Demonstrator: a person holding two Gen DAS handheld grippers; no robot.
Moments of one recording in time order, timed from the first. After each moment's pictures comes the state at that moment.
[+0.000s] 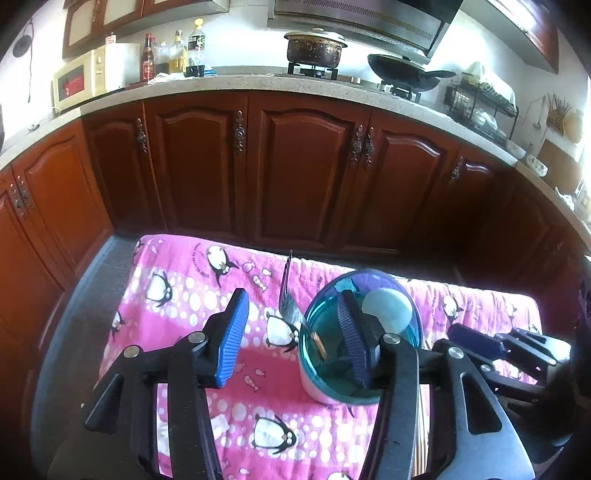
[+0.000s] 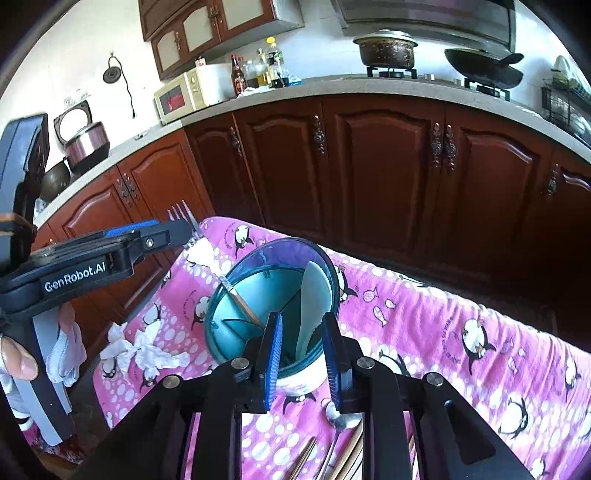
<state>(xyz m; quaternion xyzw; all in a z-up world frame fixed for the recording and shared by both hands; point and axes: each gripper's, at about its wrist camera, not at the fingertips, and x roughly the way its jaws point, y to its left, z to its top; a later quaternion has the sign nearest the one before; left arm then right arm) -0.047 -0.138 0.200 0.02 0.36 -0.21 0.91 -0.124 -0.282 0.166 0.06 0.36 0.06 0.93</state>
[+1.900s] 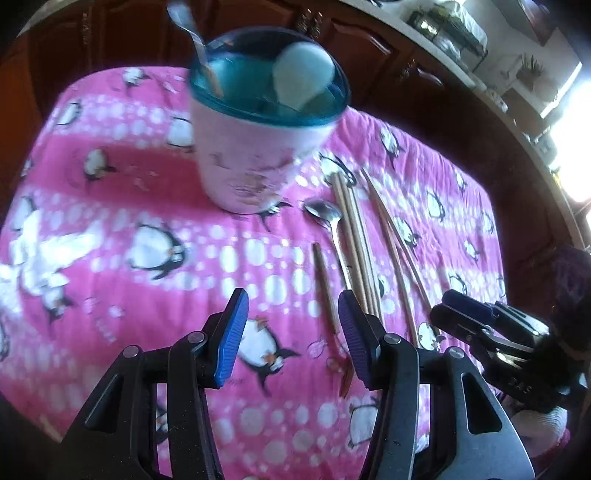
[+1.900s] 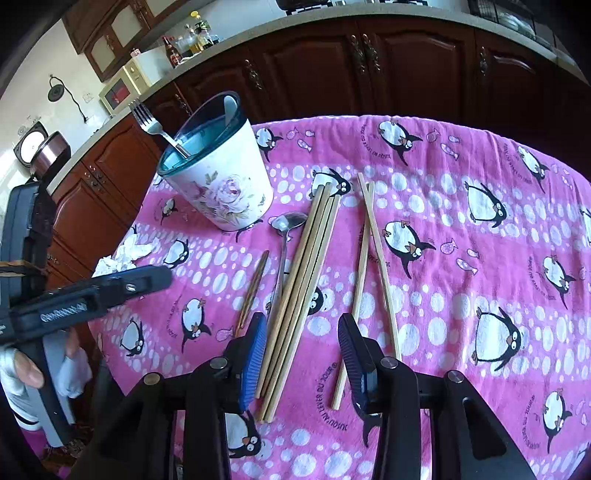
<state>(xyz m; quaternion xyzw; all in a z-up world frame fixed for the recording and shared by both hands) -0.145 -0.172 0.078 0.00 0.52 -0.32 0.79 -0.262 -0.322 0.074 0.16 0.45 0.00 0.88</state>
